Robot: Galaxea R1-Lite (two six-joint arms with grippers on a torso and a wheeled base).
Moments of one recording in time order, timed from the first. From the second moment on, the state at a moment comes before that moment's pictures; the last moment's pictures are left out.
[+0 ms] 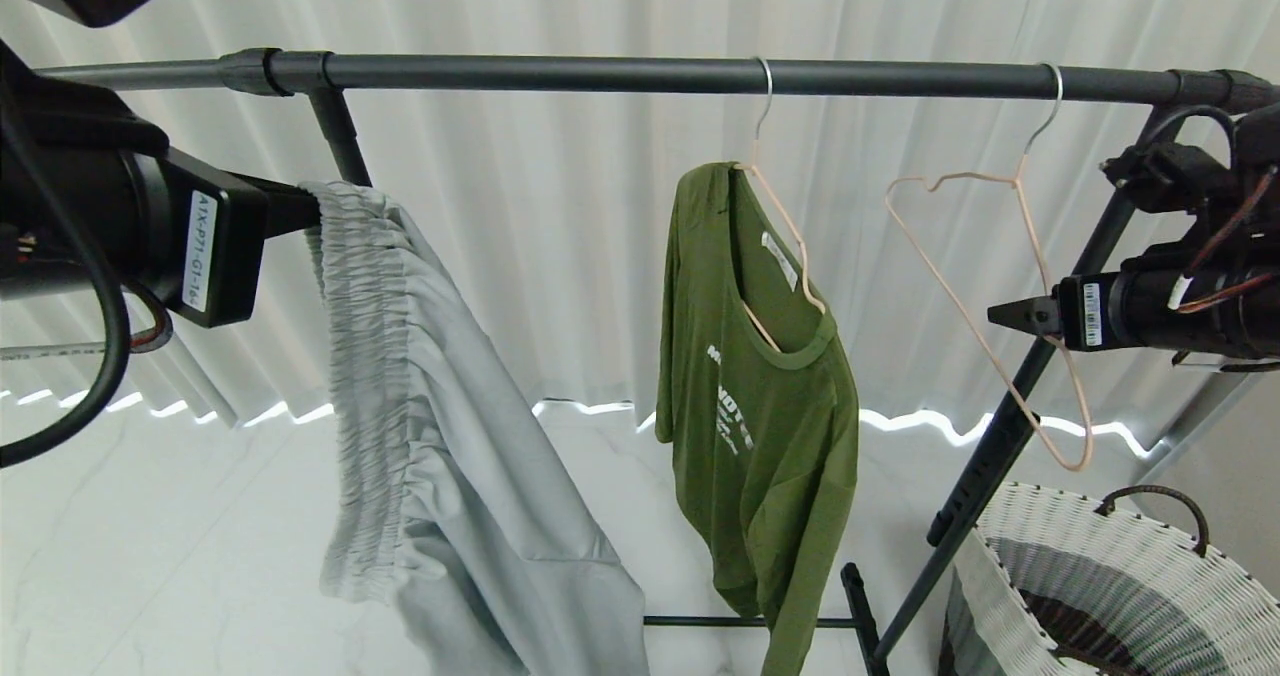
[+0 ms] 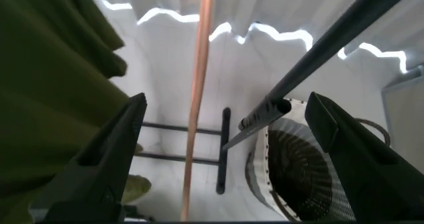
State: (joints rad) left arm -0.56 1.27 -1.36 0.42 0.31 0.28; right arm 0.30 1.51 -1.17 0.12 -0.14 0.07
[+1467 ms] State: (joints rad) left arm -0.56 1.26 -1.32 0.37 0.31 0.28; right arm 0.31 1.51 -1.18 0.11 -0.16 0.10
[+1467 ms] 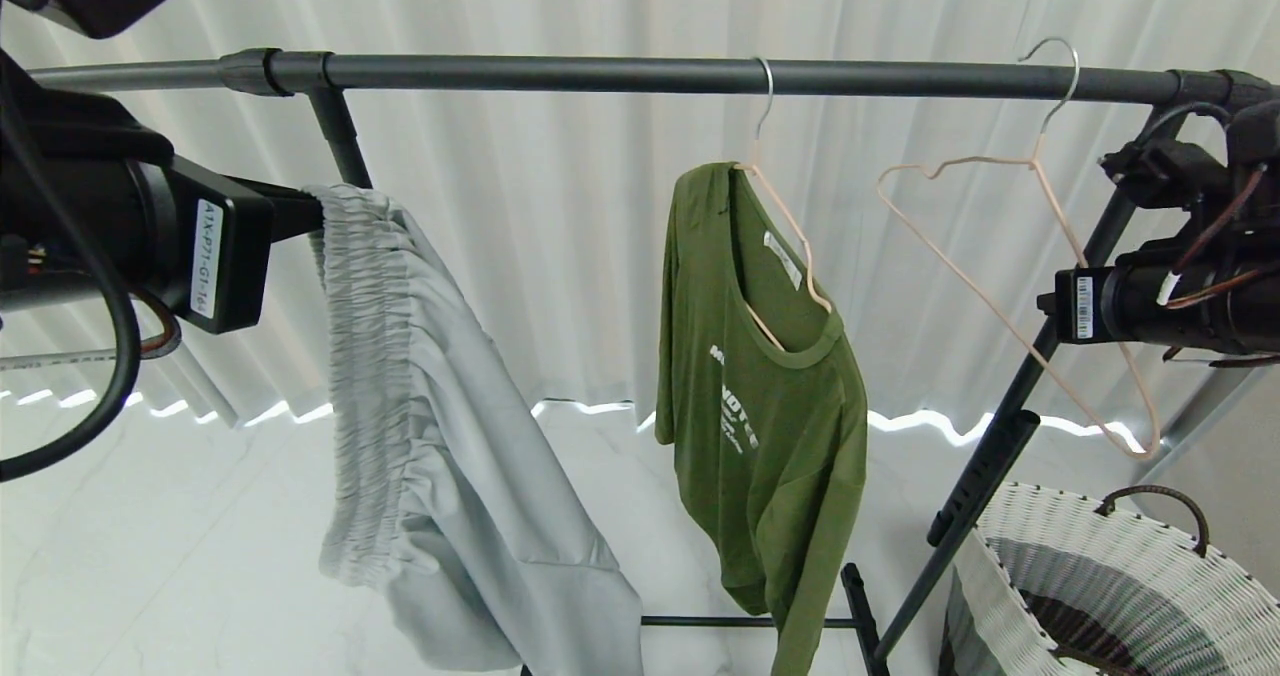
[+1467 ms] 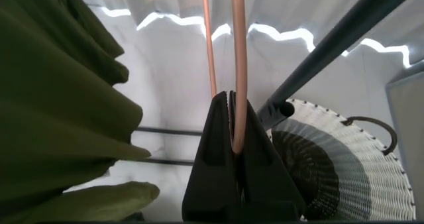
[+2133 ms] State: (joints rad) left arm -0.57 1.23 -1.29 0.37 0.31 0.32; right arm 0.31 1.31 -1.14 0.20 -0.16 0.09
